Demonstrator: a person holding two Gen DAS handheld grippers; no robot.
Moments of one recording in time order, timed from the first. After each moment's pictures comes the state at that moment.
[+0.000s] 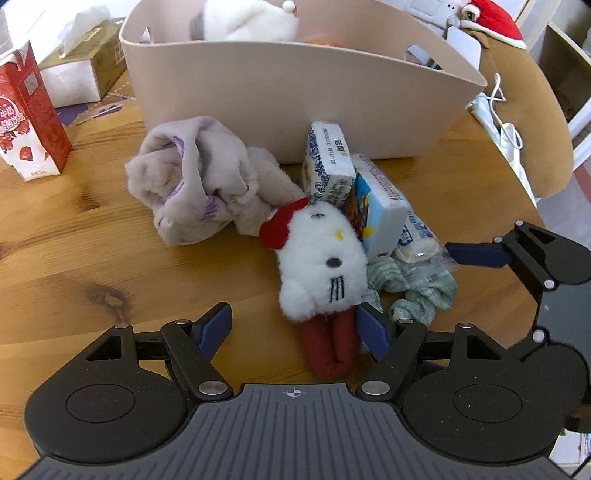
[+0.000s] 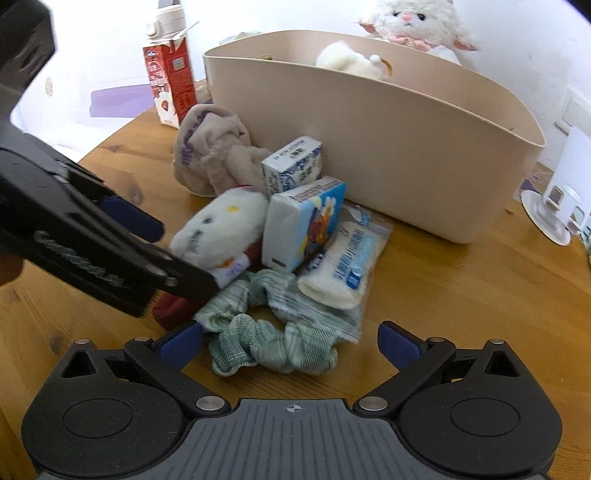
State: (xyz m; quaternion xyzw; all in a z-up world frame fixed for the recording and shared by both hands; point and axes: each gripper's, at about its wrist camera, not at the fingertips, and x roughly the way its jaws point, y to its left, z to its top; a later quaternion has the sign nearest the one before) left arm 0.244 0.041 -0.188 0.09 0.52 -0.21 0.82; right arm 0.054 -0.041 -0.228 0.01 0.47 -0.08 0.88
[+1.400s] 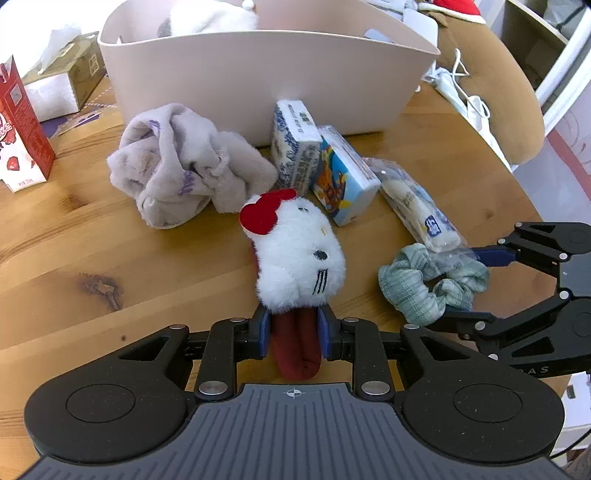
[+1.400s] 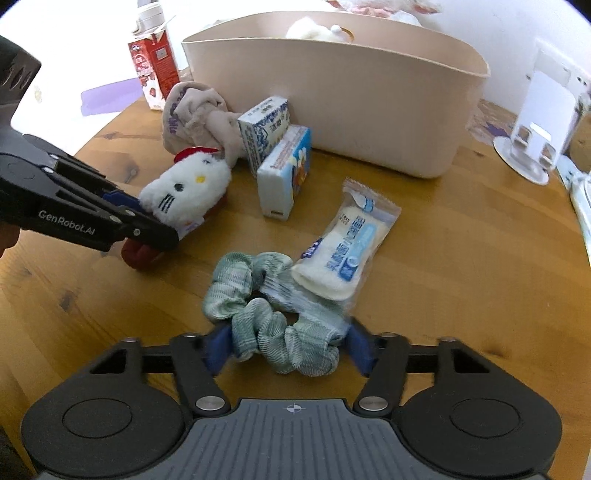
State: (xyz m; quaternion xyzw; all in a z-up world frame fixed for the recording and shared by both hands) left arm 0.218 0.042 -0.191 0.13 0.50 -0.28 0.81; right arm -0.001 -0.052 -0.224 0.06 0.49 -0.10 0.87
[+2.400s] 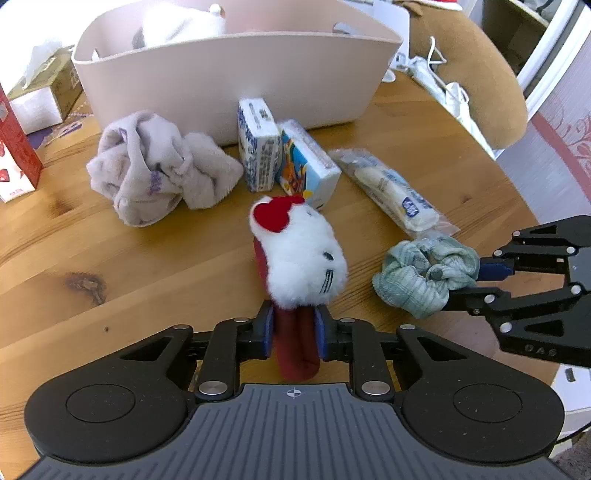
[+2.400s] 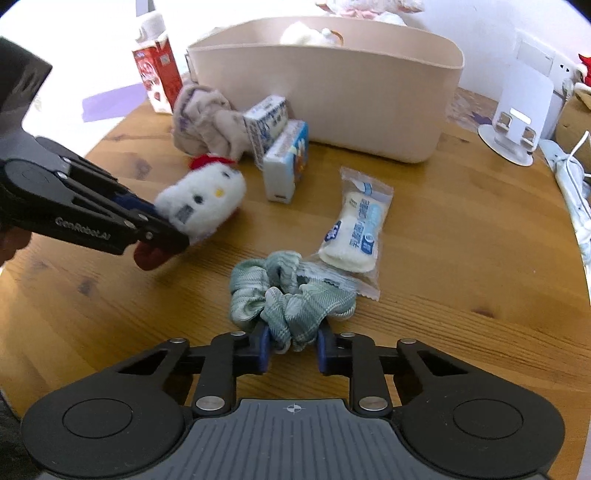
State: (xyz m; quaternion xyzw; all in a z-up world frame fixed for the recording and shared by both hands) left arm 0.200 0.041 -0.180 0.15 0.49 -0.31 0.80; right arm -0.027 -0.051 -0.203 0.08 0.48 -0.09 0.87
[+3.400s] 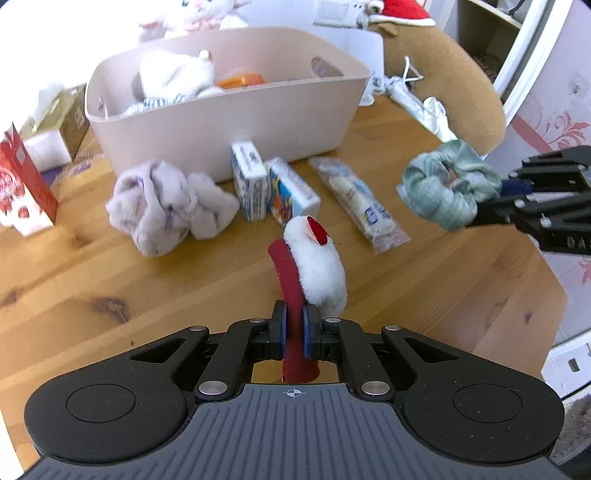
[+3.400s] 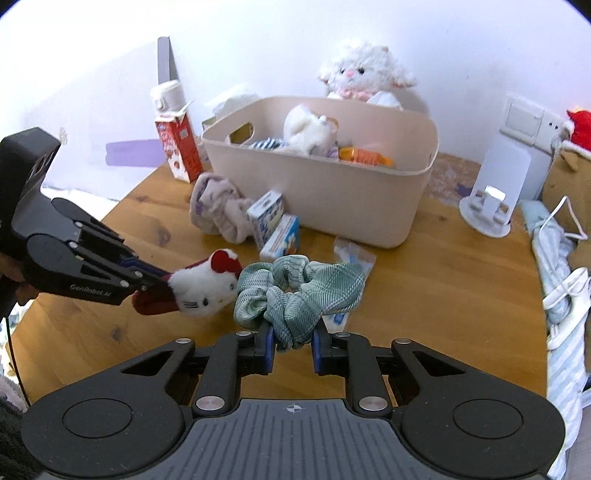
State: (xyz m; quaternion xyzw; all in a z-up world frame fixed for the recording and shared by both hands) left arm 0.180 0.051 -0.142 0.18 0.45 -0.34 0.81; right arm -0.041 -0.073 -0.130 0.05 0.41 -0.08 0.91
